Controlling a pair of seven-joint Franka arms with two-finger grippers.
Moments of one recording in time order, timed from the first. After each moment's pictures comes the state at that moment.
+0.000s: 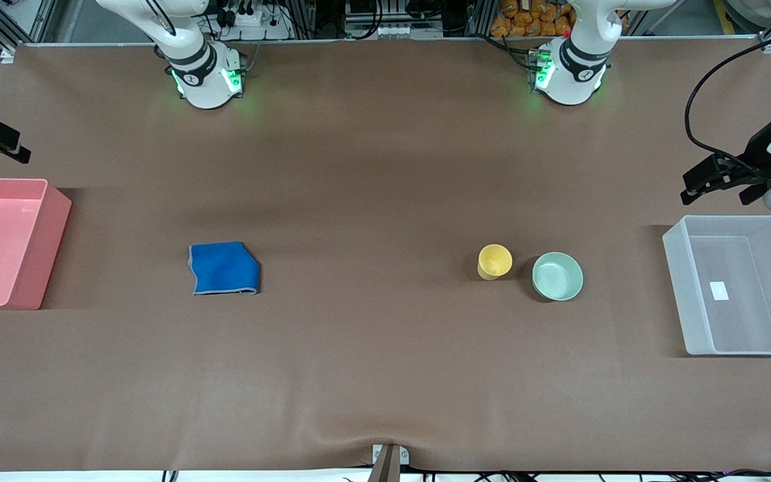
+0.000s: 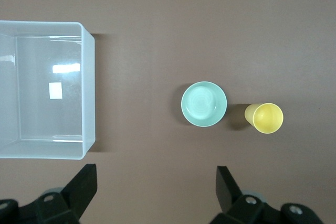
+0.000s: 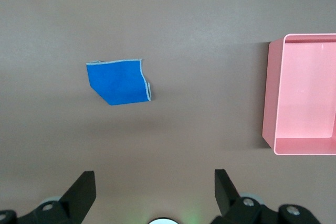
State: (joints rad) left arm -0.02 -0.02 -0.01 -1.68 -0.03 1.74 -0.04; right arm -0.08 0.00 -0.02 -1.46 0.03 1.40 -0.07
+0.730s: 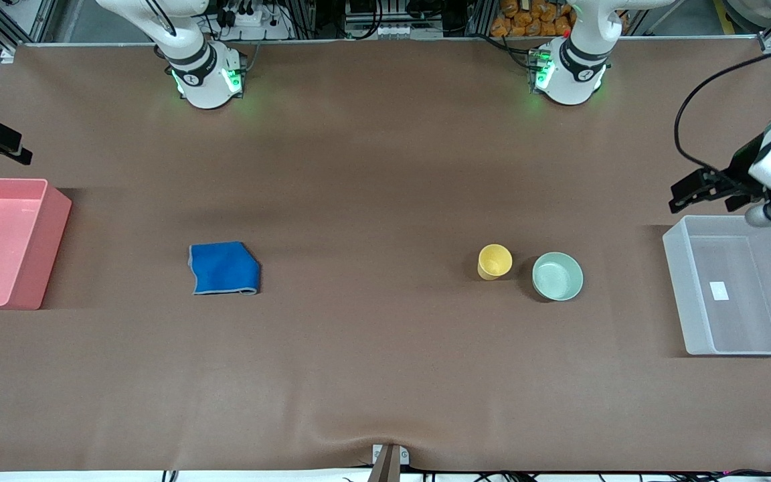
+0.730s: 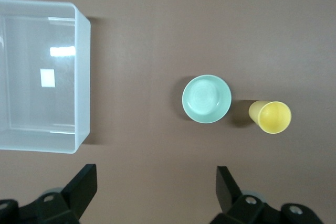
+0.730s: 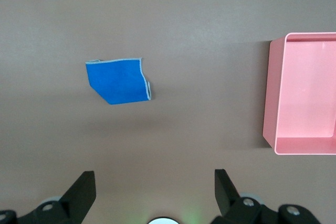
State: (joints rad) left arm -0.01 0.06 -0.02 -1.68 -0.03 1.74 -0.08; right arm -0.08 0.01 -0.02 -1.46 0.03 1.40 -0.07
